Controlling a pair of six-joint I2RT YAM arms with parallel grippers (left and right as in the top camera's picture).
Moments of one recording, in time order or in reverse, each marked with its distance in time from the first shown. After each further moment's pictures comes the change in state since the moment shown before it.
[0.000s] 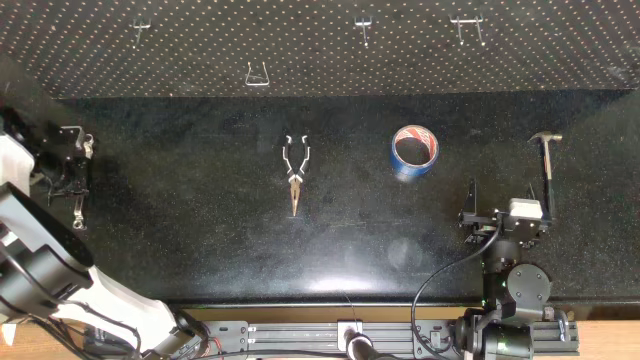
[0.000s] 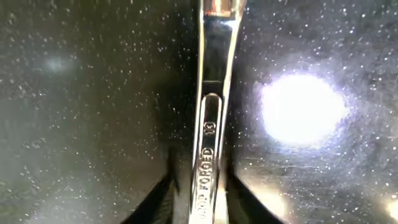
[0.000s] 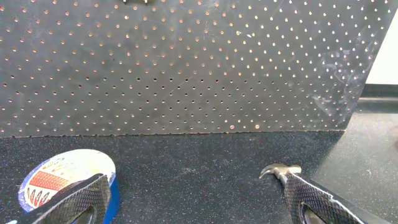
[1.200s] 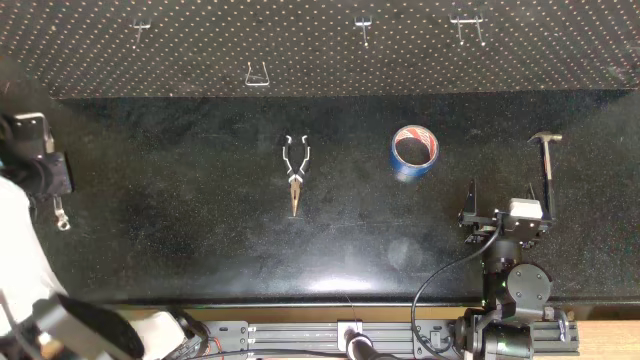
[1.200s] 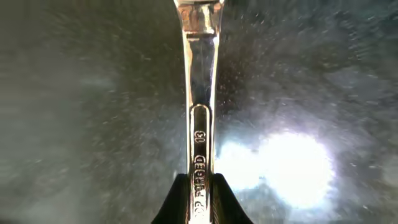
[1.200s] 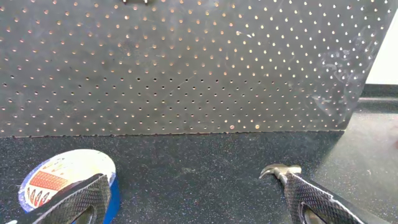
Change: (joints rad) left arm -0.014 -0.480 -0.091 -0.092 0.013 -0.163; right arm 0.000 0.000 0.000 0.000 0.000 0.000
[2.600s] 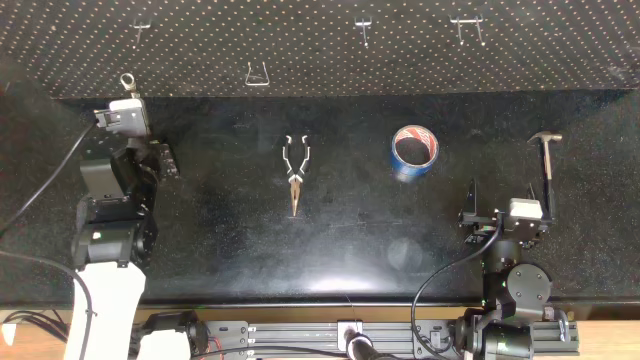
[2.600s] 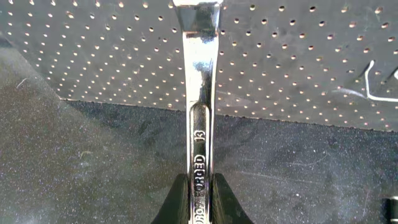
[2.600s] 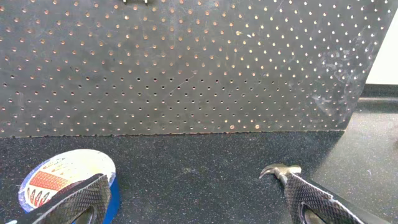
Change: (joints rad) left arm -0.582 -0.481 -0.535 0.666 -0.117 -0.453; right arm 0.000 0.000 0.000 0.000 0.000 0.000
